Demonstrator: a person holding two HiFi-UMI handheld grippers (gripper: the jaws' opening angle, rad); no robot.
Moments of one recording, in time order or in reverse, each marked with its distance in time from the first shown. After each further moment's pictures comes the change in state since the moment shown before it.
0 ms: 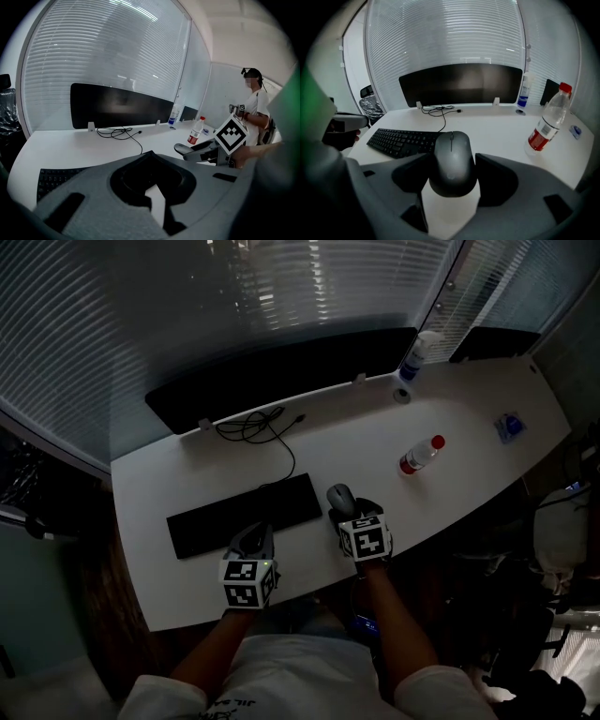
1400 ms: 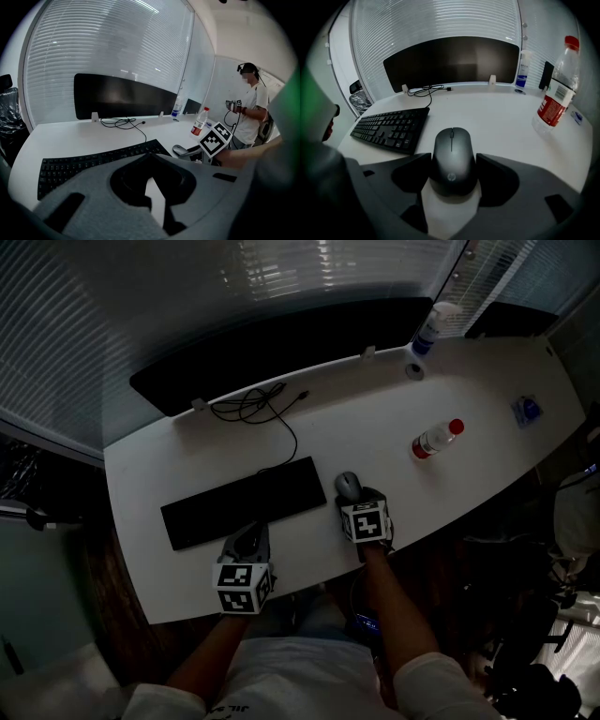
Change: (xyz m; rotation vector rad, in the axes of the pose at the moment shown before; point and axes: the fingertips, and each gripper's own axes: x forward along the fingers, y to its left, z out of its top) left arm 0.005 0.013 -0.039 -0.009 0.077 0.034; right arm 0.073 -0.030 -0.058 0.043 0.111 -0.046
